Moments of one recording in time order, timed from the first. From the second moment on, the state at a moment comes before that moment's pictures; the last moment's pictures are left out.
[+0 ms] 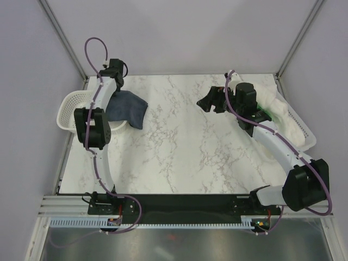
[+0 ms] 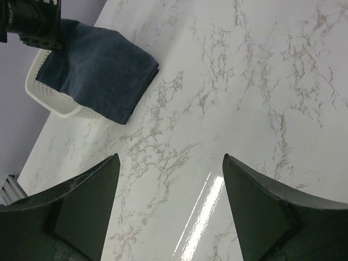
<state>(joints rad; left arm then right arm) -0.05 2.18 2.01 -0.92 -0.73 0.00 0.32 1.36 1.06 -0.03 -0.34 0.42</state>
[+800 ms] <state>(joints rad) 0.10 2.18 1.89 -0.80 -0.72 0.03 0.32 1.34 1.06 -0.01 -0.39 0.46</state>
